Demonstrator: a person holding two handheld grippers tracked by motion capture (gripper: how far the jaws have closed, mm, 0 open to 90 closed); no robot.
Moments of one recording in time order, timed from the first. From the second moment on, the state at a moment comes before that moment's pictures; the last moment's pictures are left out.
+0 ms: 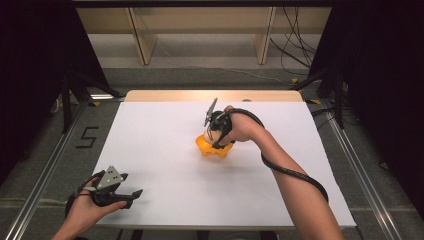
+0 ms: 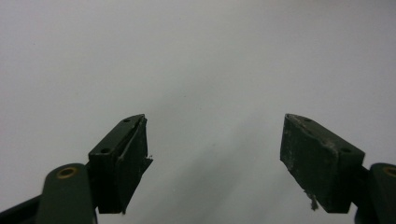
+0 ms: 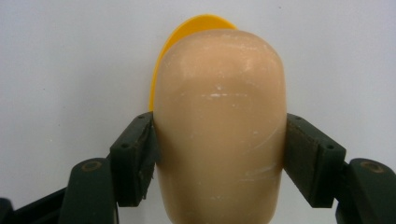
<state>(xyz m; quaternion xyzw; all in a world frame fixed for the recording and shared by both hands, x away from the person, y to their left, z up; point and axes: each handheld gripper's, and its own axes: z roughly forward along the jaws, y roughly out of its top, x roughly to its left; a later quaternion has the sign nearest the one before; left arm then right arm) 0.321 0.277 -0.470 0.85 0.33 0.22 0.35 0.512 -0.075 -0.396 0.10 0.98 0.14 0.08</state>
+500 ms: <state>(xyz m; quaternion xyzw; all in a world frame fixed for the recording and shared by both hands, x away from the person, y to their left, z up) 0.320 0.276 -0.471 0.85 0.34 0.20 0.35 0.516 -0.069 -0.402 0.08 0.98 0.14 0.08</state>
